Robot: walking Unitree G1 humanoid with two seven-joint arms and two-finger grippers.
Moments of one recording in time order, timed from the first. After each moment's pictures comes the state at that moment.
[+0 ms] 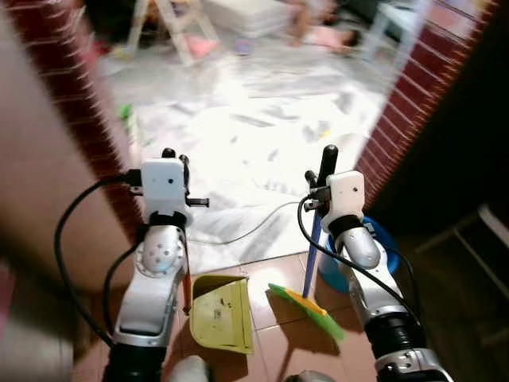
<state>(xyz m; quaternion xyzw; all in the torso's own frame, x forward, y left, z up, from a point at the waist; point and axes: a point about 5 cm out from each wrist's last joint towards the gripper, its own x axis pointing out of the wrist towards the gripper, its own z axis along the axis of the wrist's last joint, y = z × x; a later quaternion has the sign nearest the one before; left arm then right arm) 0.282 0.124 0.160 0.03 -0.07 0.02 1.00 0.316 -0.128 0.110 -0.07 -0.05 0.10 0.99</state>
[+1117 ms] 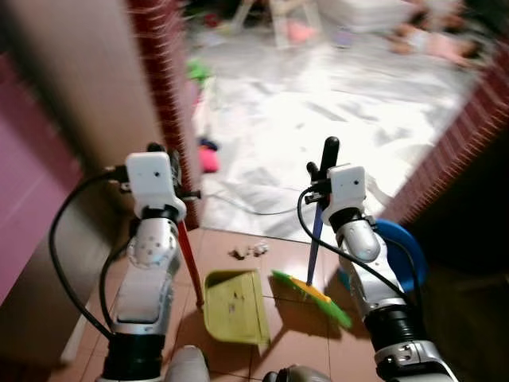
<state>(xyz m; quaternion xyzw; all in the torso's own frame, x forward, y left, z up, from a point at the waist) 0.289 0.142 0.159 0.00 -0.07 0.05 1.00 0.319 -0.125 0.117 -0.08 -0.07 0.10 0.99</state>
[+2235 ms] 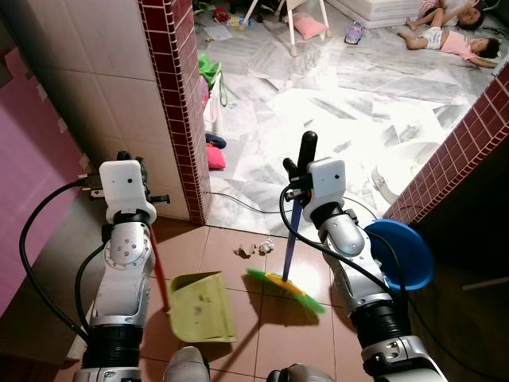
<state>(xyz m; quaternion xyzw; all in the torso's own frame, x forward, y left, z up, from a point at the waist) 0.297 0.183 0.135 0.05 -0.06 0.11 0.99 0.320 -0.099 0.126 -0.04 -0.07 0.15 0.99</state>
